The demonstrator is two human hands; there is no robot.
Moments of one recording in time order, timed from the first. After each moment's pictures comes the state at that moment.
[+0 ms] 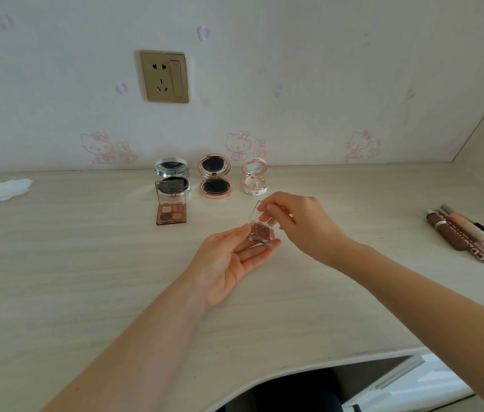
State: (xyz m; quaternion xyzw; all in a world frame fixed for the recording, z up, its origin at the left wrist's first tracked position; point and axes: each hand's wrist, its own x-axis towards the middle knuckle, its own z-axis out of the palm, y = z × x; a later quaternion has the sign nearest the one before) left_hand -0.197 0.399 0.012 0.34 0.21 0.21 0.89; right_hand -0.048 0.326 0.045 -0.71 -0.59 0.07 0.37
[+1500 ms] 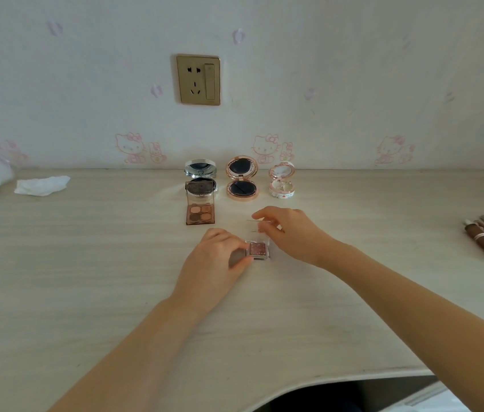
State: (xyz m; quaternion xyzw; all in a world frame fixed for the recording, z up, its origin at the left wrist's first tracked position) left_hand -0.247 0.437 -0.017 0.90 0.26 0.32 0.17; right_hand -0.071 0.377 0.022 -0.74 -0.61 0.13 0.26
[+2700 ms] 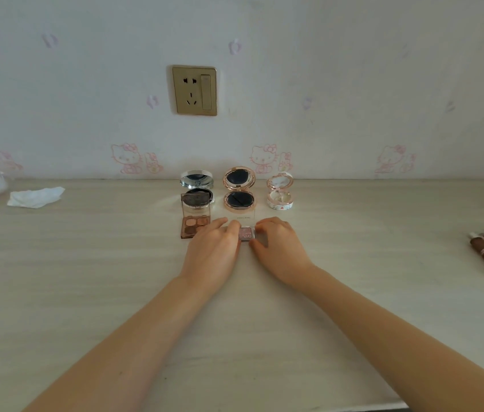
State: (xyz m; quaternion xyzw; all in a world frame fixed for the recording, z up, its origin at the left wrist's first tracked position) left_hand -0.206 0.471 -0.007 0.91 0.35 0.23 0.01; right_hand -0.078 0.402 -0.005 -0.79 -0.55 0.05 0.26
